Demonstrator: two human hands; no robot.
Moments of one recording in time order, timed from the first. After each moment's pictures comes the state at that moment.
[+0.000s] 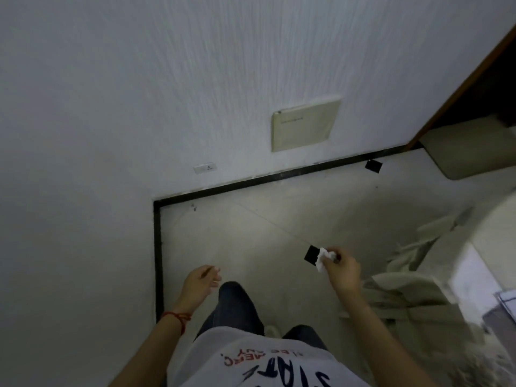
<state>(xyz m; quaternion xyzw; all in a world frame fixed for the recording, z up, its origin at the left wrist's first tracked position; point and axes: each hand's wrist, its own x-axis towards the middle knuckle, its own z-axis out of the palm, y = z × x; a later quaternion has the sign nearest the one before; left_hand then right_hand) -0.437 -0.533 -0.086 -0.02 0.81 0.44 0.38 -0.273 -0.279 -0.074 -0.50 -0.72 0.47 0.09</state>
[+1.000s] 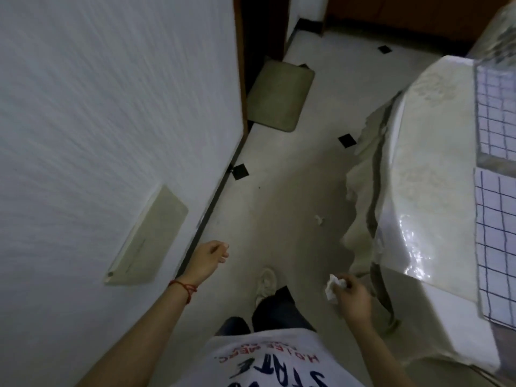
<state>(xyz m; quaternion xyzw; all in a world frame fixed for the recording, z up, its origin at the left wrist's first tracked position) -0.628 0.061 -0.084 0.43 0.69 0.17 0.55 -0.324 -0.031 -0.124 -0.81 -0.31 0.43 0.24</state>
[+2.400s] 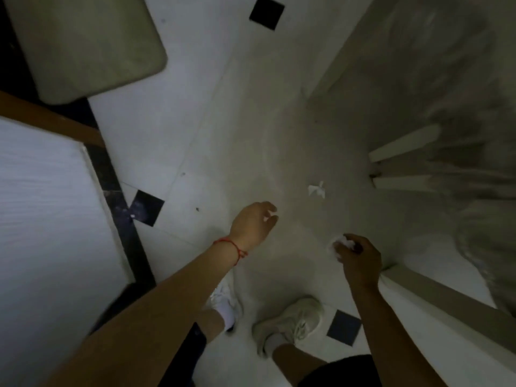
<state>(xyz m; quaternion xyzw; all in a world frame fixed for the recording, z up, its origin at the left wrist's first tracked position) -0.376 0.490 -0.536 0.74 0.40 -0.18 0.50 -0.281 0.298 -0.523 -0.87 0.14 0.31 0.36</state>
